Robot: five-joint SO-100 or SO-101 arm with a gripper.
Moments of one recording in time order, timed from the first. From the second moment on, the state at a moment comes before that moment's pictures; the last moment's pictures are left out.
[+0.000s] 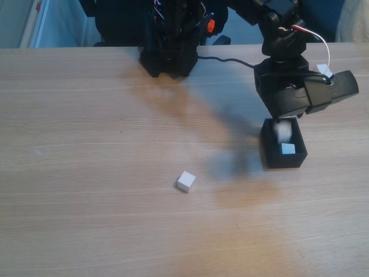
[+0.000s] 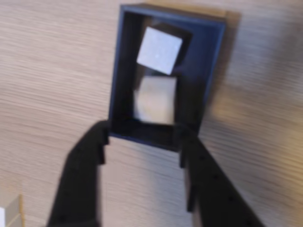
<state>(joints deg) -43.4 98.4 100.1 56.2 -51.9</state>
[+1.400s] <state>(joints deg) -5.2 101.2 120.1 41.7 -73.1</state>
